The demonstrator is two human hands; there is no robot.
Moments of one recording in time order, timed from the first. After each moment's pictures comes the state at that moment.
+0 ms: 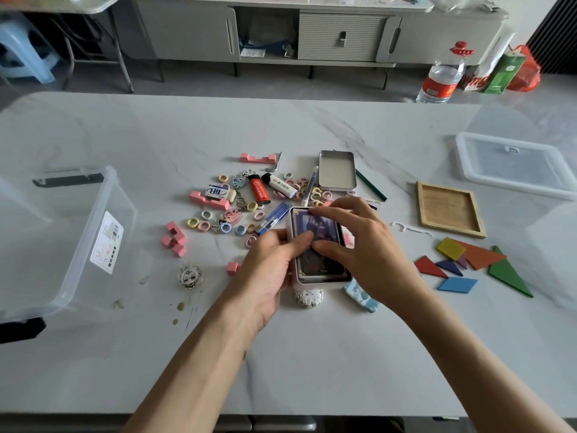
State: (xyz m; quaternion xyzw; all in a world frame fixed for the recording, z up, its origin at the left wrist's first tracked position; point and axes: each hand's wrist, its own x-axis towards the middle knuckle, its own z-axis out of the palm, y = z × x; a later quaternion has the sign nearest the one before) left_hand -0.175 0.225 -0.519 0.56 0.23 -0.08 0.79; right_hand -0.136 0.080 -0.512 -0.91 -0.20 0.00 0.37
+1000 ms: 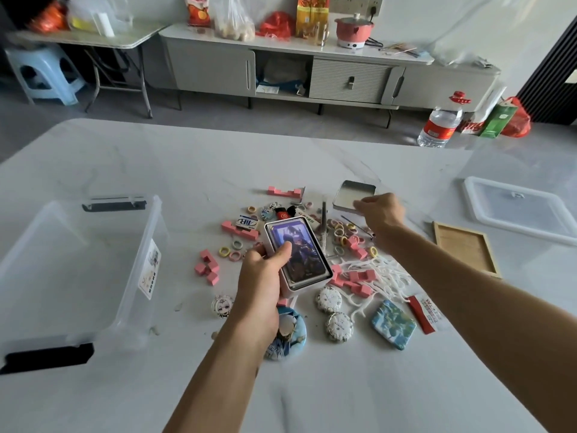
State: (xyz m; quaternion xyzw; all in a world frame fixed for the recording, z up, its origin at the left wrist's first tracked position) left_hand -0.169 0.282 -0.512 0.52 0.32 0.02 0.79; right_hand 0.003 0.117 -0.522 -0.86 0.15 -0.02 0.49
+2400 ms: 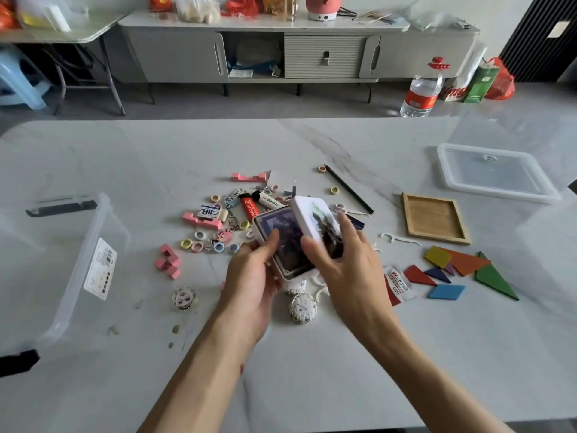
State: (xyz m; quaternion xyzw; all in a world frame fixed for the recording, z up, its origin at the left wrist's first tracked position) left_hand -0.169 0.231 -0.512 0.48 0.26 -0.03 0.84; right_hand -0.164 0.100 -0.506 -0.88 -0.01 0.02 0.47
